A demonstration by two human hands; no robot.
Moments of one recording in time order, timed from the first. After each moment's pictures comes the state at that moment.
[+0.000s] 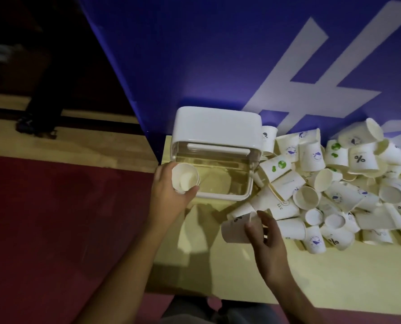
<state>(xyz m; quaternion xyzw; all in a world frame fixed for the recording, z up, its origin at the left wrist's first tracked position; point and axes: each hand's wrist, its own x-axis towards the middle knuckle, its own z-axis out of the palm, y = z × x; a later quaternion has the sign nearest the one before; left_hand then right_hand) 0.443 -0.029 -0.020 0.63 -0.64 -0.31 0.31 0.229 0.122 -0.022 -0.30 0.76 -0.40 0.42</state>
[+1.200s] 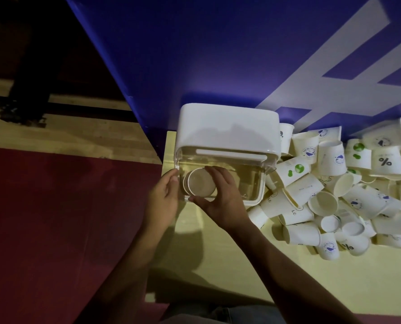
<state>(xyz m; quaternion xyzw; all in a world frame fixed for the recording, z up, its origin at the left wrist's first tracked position) 0.468 -0.063 -0.073 0.64 -0.52 -0.47 0.31 0.294 -0.036 -0.052 -0.62 0.66 -0.29 0.29</state>
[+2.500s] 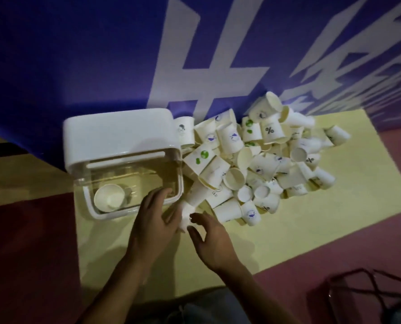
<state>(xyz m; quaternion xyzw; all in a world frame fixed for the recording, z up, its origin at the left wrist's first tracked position) 0.334 0.005 -0.042 0.47 -0.75 -0.40 0.21 0.192 0.119 -0.057 -0.45 0.81 -0.22 0.31</state>
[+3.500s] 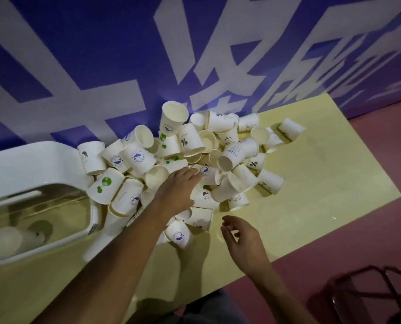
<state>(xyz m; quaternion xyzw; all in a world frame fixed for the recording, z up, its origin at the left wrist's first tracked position) -0.008 0.010 -0.061 0.22 -0.95 -0.17 -0.13 -0.099 0.247 -0.044 -0.33 0.84 -0.30 0.30</state>
